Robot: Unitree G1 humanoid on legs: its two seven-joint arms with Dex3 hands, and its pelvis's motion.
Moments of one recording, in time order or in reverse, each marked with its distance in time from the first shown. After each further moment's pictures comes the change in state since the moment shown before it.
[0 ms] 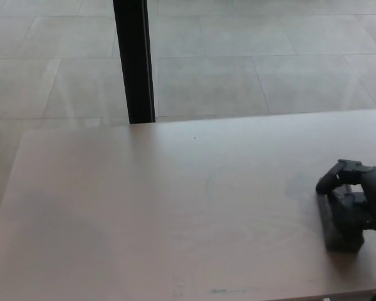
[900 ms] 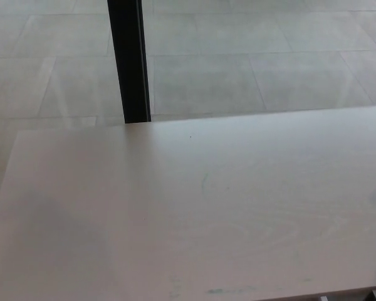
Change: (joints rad) left_arm -0.007 0.006 0.005 -0.017 0.000 -0.009 0.007; right_arm -0.001 -0.155 -0.049 0.121 0.024 0.018 -0.028
